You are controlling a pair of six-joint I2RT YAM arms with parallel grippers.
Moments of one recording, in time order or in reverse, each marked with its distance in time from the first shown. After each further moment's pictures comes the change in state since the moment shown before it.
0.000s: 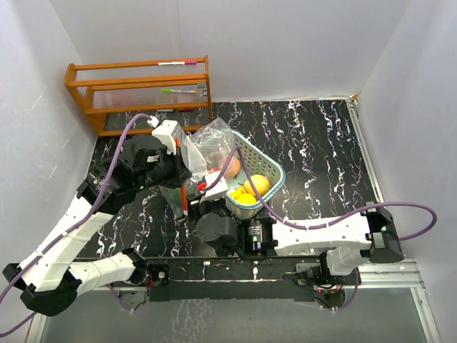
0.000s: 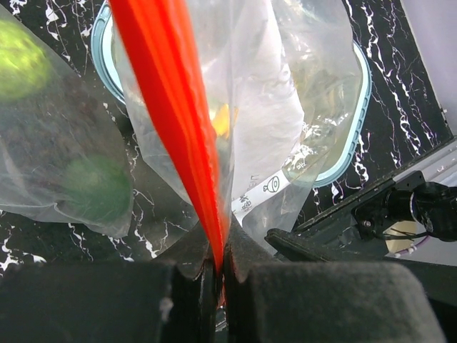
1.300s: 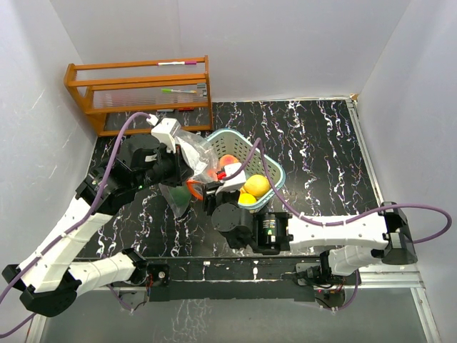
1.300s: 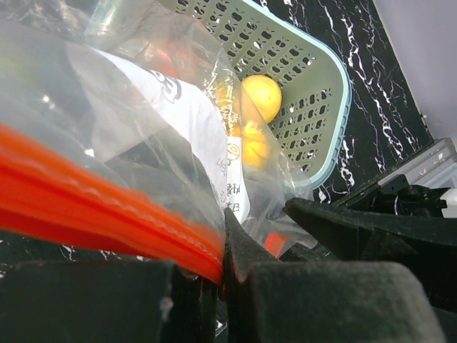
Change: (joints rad) left arm 0.000 -0.008 0.000 0.035 0.024 -0.003; right arm -0.052 -0.110 -0.063 -0.017 0.013 0.047
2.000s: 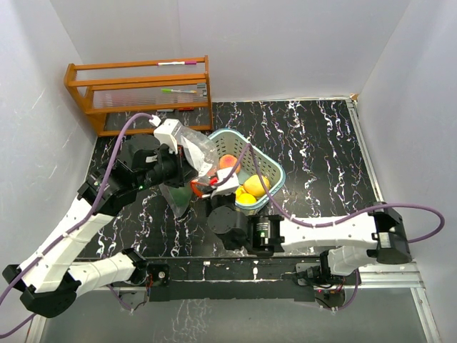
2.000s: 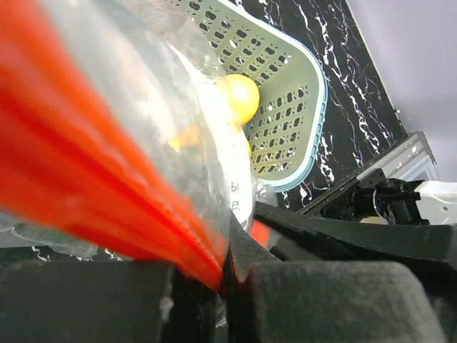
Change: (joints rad) left arm 0.001 -0.004 -0.024 0.049 0.063 -0.019; right arm -0.009 0.068 -0.027 0.087 0.022 -0.121
